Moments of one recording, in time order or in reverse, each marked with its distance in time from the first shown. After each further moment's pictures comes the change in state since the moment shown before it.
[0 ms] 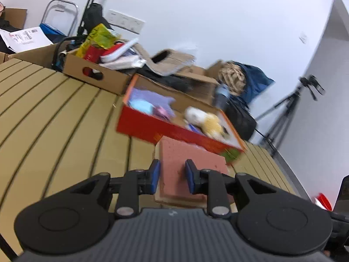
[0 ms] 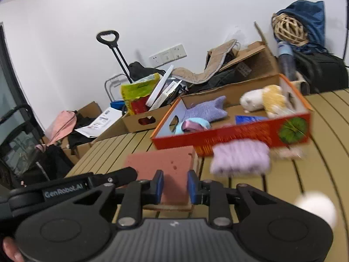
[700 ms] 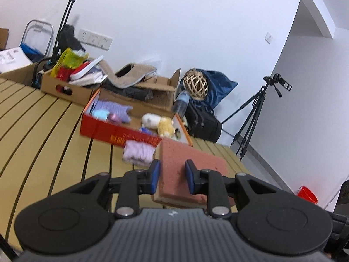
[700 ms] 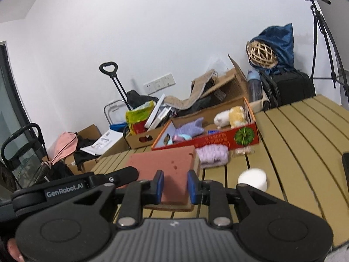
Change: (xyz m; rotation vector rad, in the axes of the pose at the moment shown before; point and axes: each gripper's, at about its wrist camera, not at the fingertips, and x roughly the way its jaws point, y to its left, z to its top) left arm -0.062 -0.083 -0.013 0.077 -0.080 -0.104; right arm -0.137 -0.004 -0.012 0.032 -0.146 -0.032
